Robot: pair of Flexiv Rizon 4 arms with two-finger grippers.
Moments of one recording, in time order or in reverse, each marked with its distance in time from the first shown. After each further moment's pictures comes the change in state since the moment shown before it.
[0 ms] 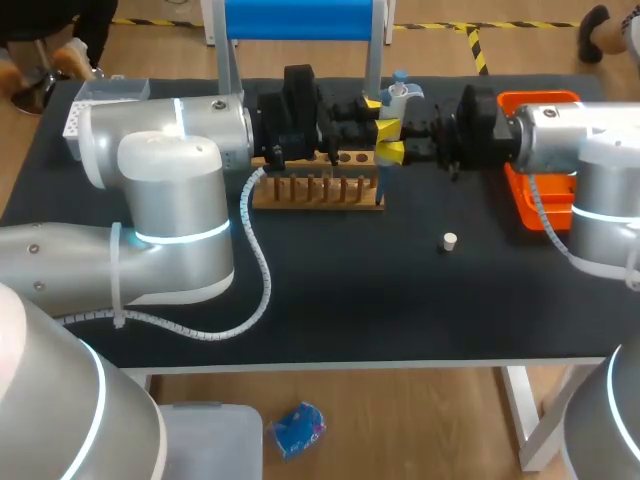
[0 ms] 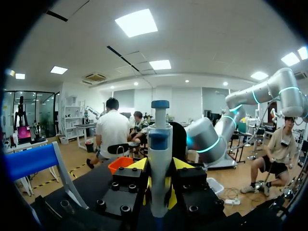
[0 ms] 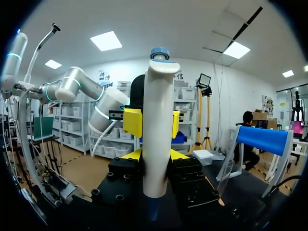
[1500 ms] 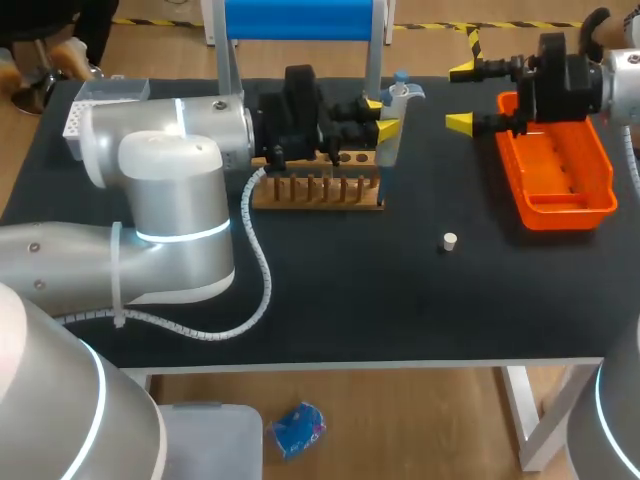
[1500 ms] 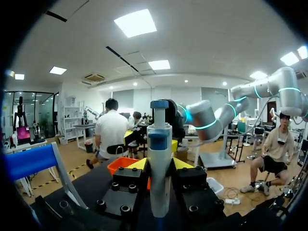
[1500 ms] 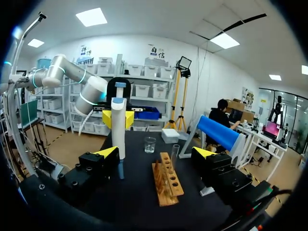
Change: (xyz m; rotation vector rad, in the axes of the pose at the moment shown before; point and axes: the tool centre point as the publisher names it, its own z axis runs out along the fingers) left arm 0.000 0.002 0.002 -0.002 0.005 0.004; right arm -0.052 0.032 -0.107 0.252 -0.214 -0.060
